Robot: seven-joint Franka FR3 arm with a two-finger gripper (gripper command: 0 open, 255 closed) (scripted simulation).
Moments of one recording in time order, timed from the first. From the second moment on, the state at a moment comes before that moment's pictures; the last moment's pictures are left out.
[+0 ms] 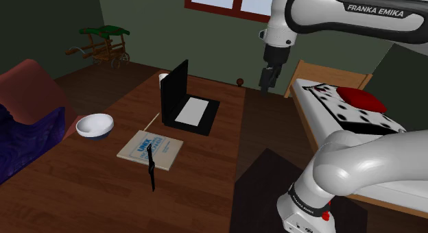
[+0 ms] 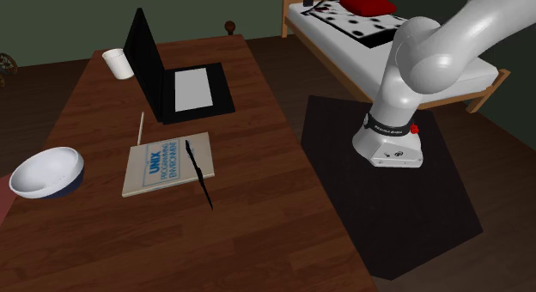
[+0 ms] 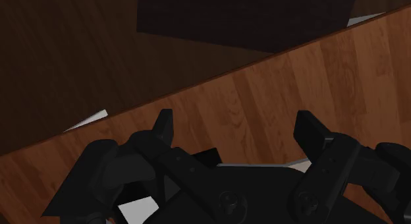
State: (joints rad) arm -0.02 -0.77 -0.01 -2.35 -0.07 1.50 -0.16
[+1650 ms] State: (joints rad) arm 0.18 -0.79 0.56 -2.91 0.34 2.65 0.36
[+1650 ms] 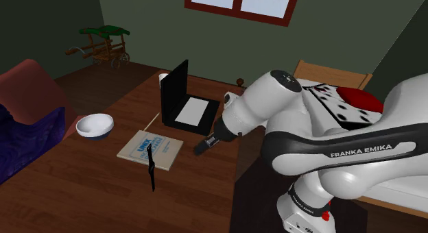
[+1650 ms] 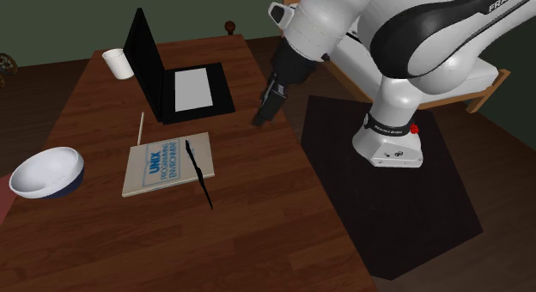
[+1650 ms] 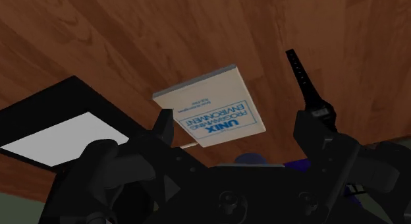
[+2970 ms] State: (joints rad) arm -0.84 -0.55 1.71 -2.64 0.20 3.34 0.85
